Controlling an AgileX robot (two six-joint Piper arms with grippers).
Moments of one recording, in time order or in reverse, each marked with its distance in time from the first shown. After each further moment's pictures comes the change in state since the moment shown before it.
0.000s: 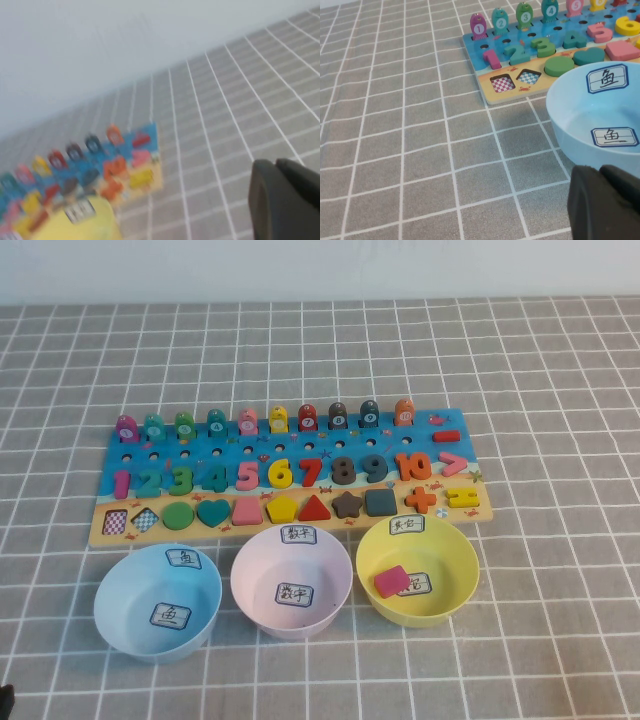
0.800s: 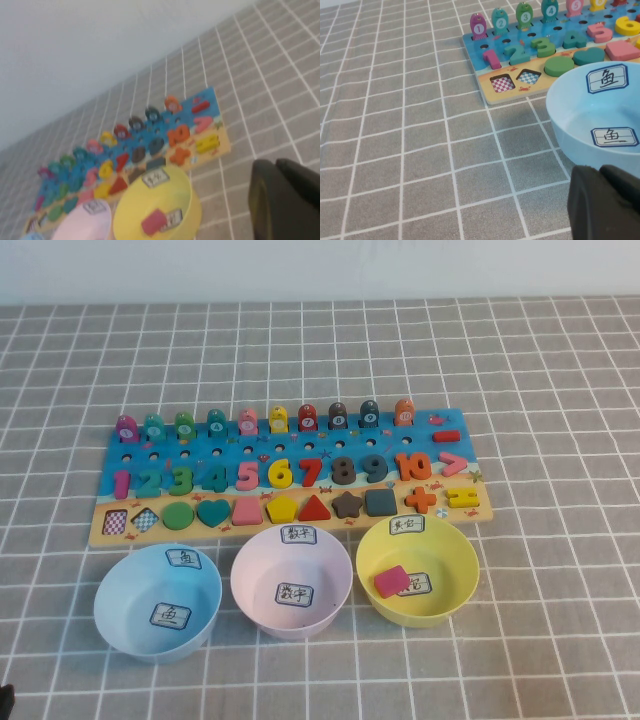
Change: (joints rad) right arm 0.000 0.136 -0.173 0.258 0.140 0.000; left arm 0.000 0.000 0.000 0.000 0.000 0.000
